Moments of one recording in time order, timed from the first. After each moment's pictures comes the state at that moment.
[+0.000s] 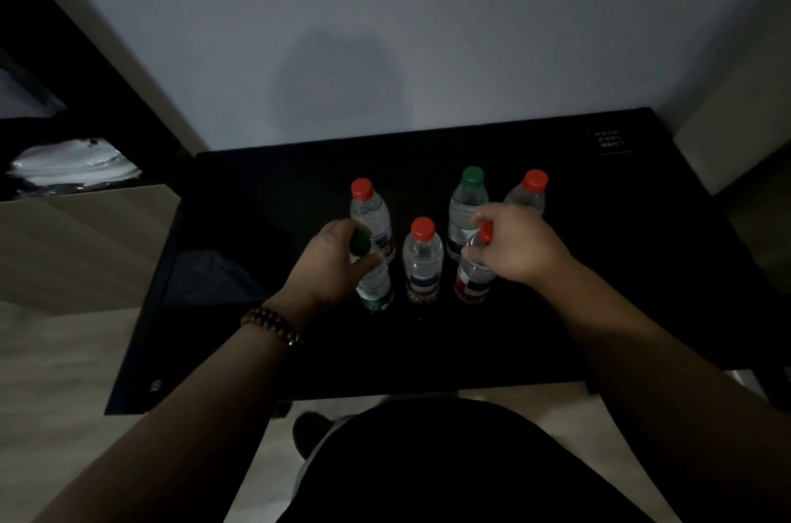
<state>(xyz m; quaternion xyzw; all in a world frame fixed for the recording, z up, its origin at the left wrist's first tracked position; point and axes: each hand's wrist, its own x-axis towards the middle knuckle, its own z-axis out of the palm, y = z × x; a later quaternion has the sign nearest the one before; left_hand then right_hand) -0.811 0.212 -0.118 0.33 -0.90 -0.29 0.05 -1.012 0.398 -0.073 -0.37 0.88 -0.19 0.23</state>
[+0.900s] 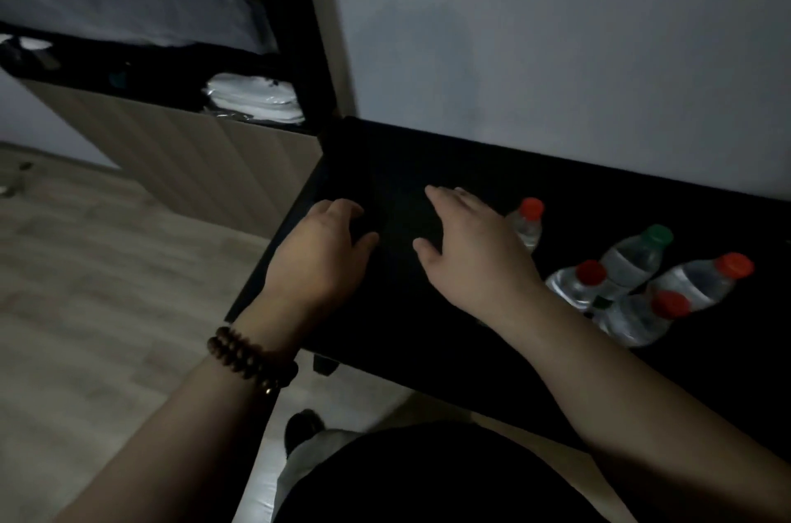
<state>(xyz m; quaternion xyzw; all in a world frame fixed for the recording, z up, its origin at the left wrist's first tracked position) -0.643 0.172 -0.026 0.54 -0.81 -0.19 0.12 -0.823 0.252 -0.024 -0.63 0.75 -0.19 0.10</state>
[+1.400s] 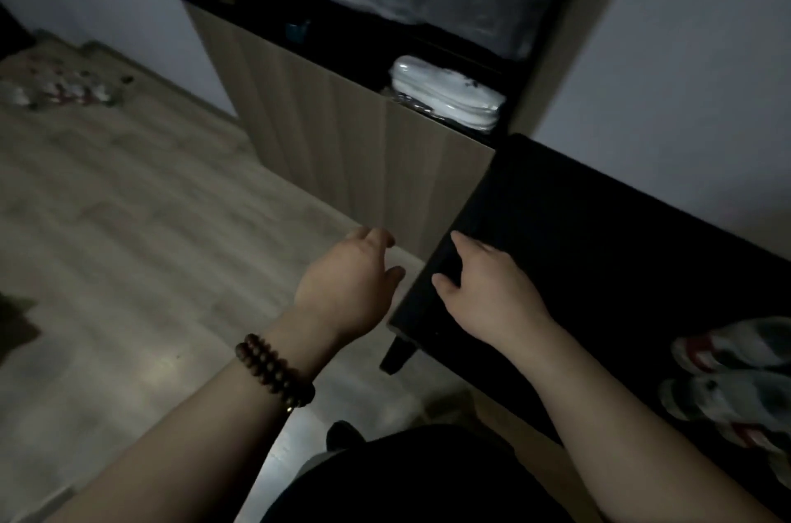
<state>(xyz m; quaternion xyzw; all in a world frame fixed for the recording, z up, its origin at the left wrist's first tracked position) -0.350 0.065 -0.049 0.59 -0.77 -0.25 0.08 -0.536 0.096 -0.055 -0.63 0.74 -0.06 0.24</state>
